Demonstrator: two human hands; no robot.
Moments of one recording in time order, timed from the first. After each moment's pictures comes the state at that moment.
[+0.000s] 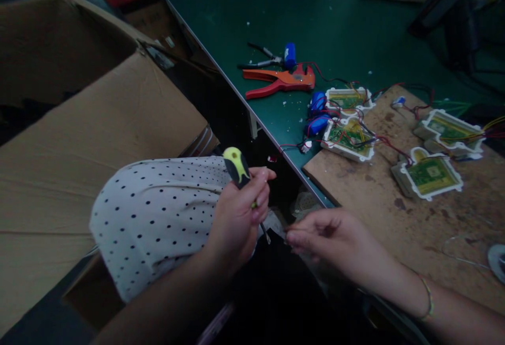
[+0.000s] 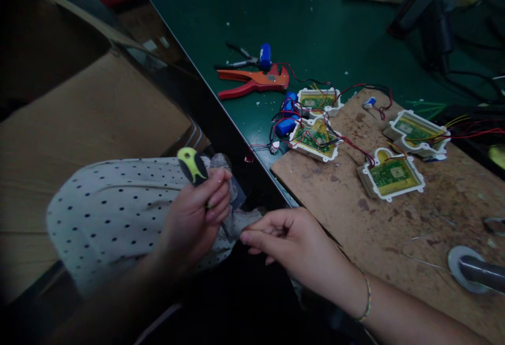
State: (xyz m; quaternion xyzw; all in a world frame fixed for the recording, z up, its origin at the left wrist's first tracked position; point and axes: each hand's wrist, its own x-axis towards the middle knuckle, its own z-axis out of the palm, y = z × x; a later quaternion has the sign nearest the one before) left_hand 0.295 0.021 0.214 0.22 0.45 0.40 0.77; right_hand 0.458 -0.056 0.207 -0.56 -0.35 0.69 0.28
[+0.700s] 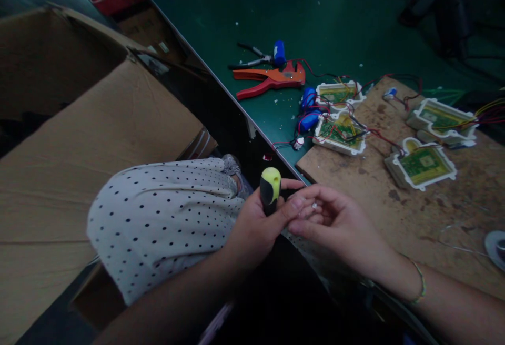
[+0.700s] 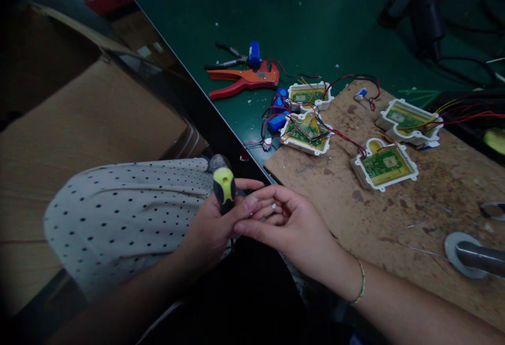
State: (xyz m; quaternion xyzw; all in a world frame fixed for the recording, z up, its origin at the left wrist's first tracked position) left_hand 0.309 -0.006 0.197 0.31 0.41 0.28 0.81; right_hand 0.460 -0.051 0.208 -0.52 -0.31 0.66 0.44
